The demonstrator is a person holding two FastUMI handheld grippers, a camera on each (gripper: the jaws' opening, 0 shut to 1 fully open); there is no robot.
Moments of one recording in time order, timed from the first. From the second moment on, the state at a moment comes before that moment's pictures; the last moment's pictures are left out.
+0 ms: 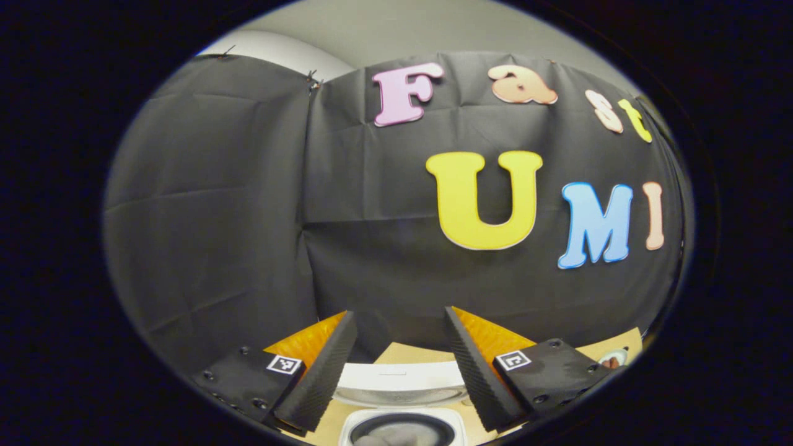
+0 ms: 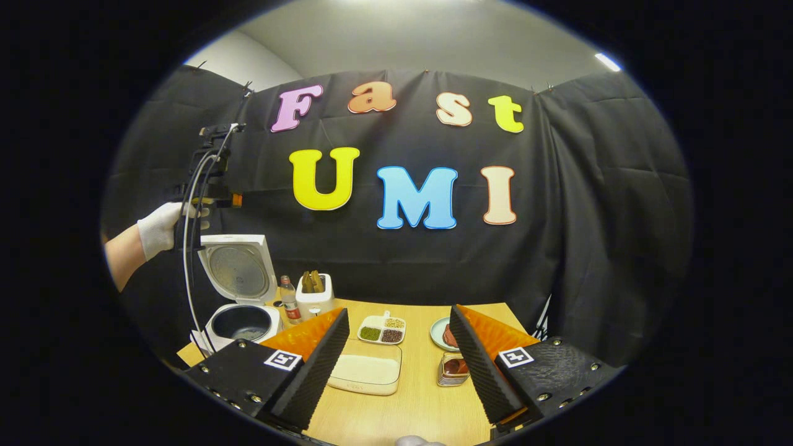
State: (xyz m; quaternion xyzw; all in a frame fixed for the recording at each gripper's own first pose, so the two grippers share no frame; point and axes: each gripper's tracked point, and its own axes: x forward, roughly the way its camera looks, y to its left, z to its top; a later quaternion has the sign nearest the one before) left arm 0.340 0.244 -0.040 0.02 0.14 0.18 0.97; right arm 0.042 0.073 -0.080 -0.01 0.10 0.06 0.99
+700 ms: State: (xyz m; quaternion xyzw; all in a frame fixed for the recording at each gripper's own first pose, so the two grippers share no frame) left arm 0.342 0.259 -0.127 -0.03 0.26 0.16 0.95; right arm 0.046 0.084 -0.097 0.01 0.12 0.09 0.99
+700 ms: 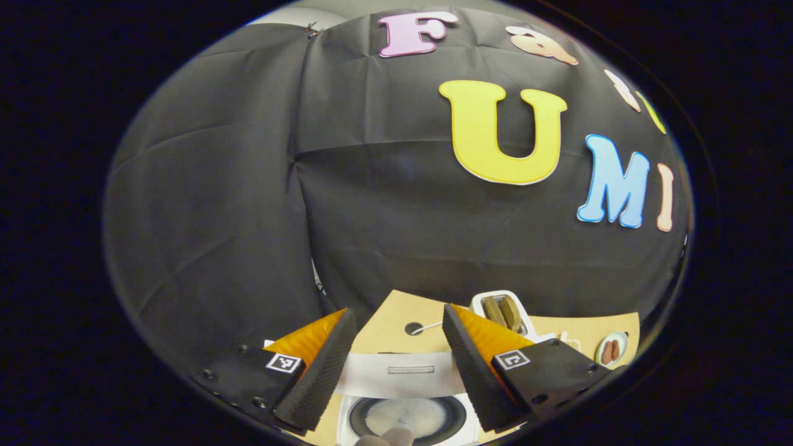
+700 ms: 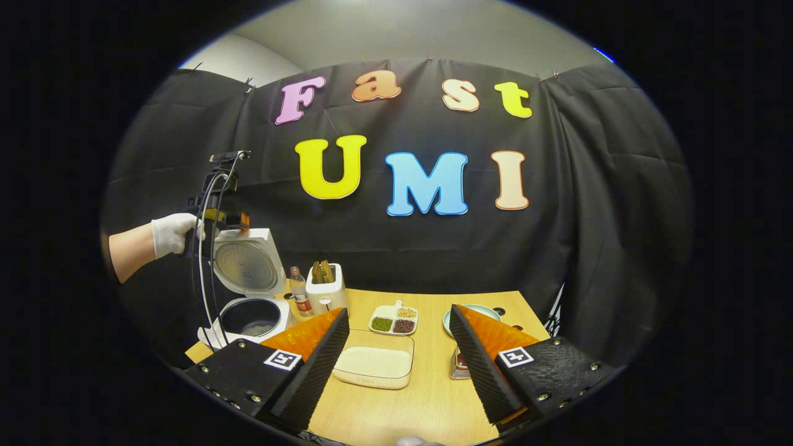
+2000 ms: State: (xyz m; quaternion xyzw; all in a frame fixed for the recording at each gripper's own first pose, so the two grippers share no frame) left arm 0.139 0.179 -0.325 -0.02 0.51 0.07 0.85; right arm 0.033 0.099 -0.145 0.06 0.18 0.15 0.97
